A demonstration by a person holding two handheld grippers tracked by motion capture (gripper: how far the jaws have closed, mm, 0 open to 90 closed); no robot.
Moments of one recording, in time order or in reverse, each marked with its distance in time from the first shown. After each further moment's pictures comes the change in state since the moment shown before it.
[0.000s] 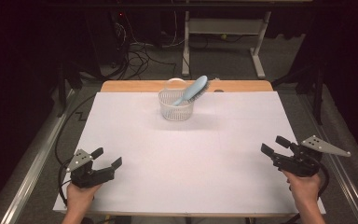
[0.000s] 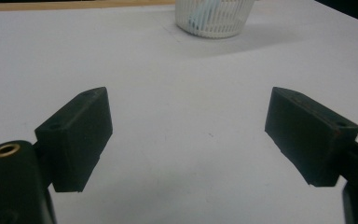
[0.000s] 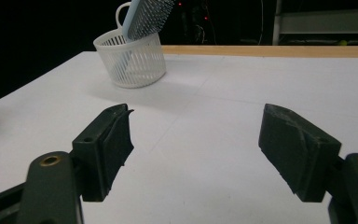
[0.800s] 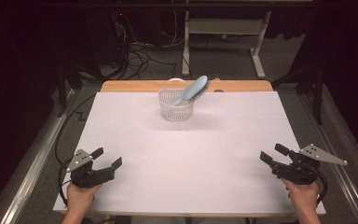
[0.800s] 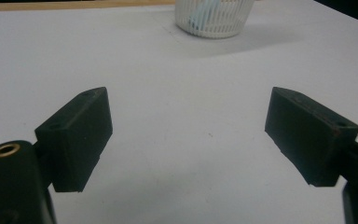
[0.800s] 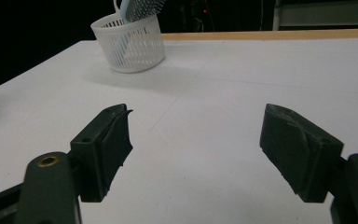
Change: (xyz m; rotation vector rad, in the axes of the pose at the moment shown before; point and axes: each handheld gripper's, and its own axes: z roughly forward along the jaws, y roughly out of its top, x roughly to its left) left arm 0.000 0.000 0.000 -0.001 -0.001 -0.001; right arm 0.001 -0.023 -0.003 0.017 -0.006 0.002
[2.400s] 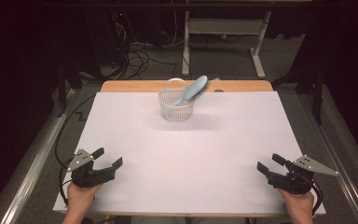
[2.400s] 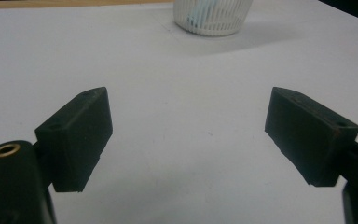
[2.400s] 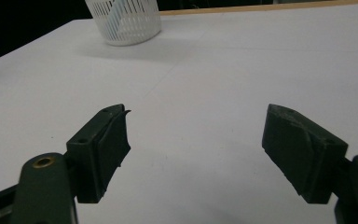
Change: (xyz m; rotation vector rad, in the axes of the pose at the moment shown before) left arm 0.000 0.000 0.002 0.006 -0.005 0.002; right arm 0.000 -0.036 0.004 0.036 -0.014 -0.004
